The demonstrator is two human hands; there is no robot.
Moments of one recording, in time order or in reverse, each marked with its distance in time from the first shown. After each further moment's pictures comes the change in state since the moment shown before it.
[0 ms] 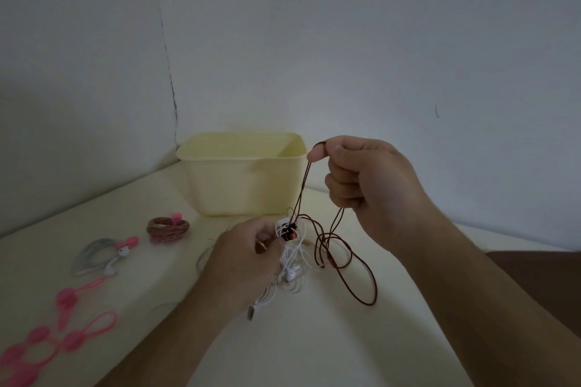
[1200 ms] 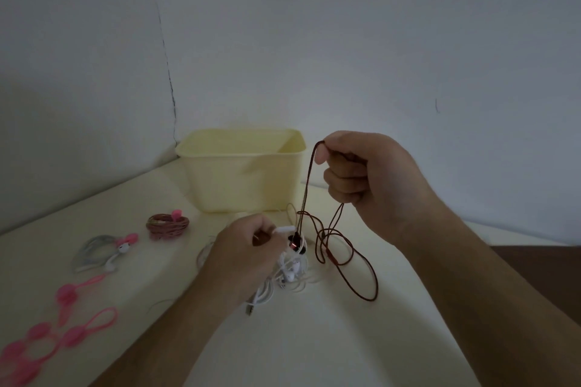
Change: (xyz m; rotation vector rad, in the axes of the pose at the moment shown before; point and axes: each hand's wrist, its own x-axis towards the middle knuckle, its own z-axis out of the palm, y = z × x) left_hand 0.000 0.001 -0.002 -0.127 -0.042 -0.127; right_hand -0.003 -0.008 0.000 -0.009 -0.099 -0.004
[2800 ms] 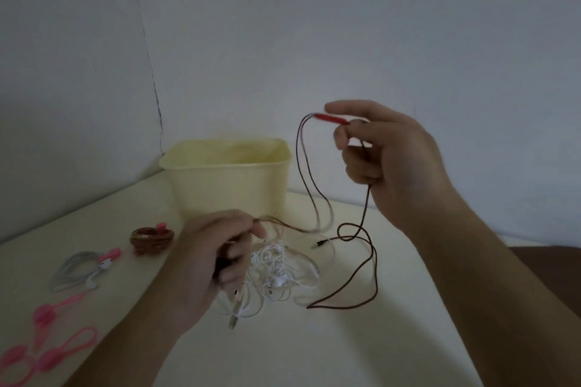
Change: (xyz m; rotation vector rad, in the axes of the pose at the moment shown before) left_hand -0.005 0.020 -0.026 -0.663 -0.215 0.036; right_hand 0.001 -0.024 -0.028 0.031 0.190 -0.196
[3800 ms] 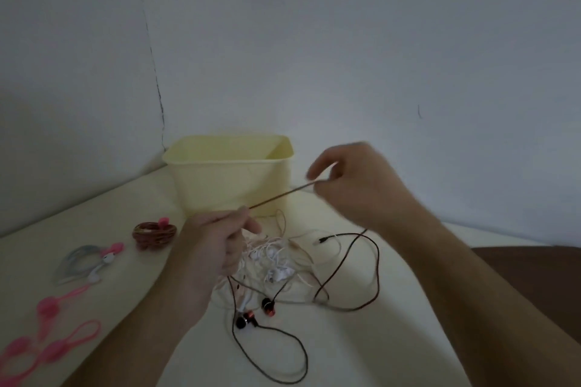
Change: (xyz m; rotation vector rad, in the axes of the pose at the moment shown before) left_hand 0.009 -0.005 -0.001 0.128 0.218 -0.062; right_hand -0.008 0.028 0.015 -0.991 -0.068 0.044
